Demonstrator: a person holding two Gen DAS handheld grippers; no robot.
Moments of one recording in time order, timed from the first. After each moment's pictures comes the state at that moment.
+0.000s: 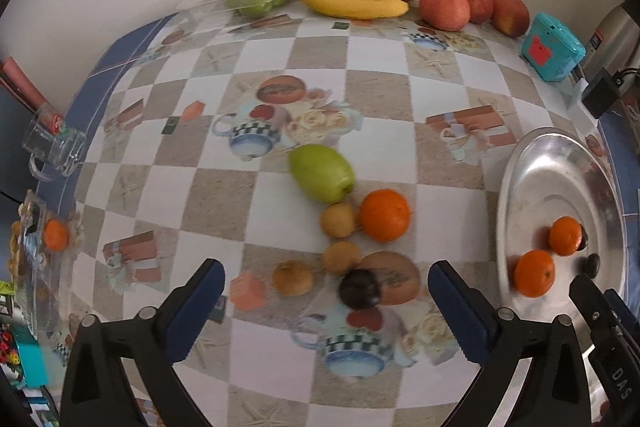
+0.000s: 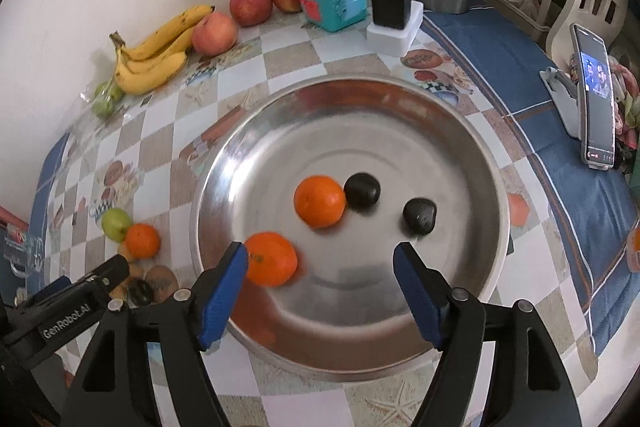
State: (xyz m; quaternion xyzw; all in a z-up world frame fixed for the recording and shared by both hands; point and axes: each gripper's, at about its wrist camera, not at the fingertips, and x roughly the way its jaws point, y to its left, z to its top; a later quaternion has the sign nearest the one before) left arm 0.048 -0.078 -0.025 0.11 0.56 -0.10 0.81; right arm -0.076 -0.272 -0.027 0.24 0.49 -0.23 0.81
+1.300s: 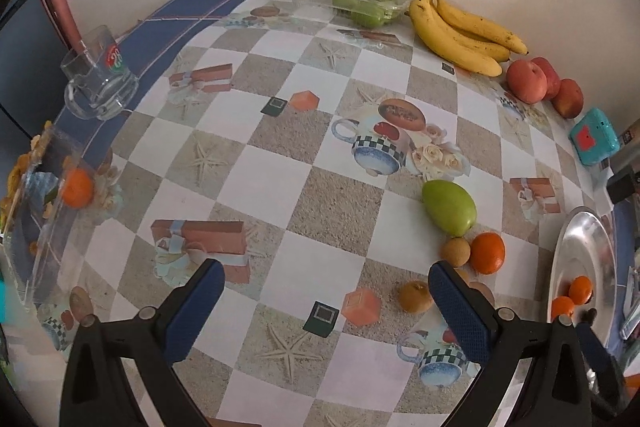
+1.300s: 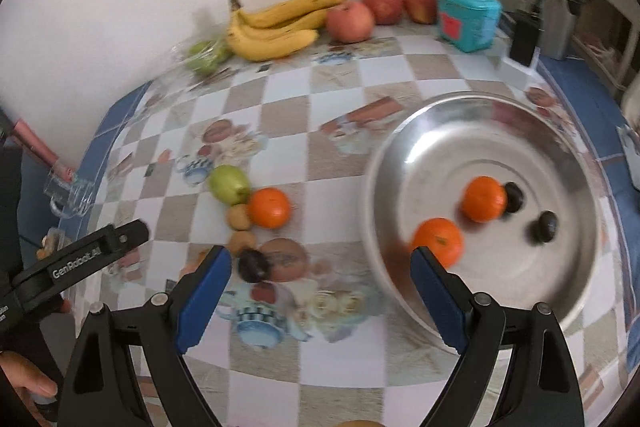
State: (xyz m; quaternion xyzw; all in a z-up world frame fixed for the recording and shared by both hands) left arm 0.073 0.029 -0.020 0.00 0.56 -0.05 0.83; right arm -0.032 -0.170 -0.015 0.19 0.48 -0.10 0.85
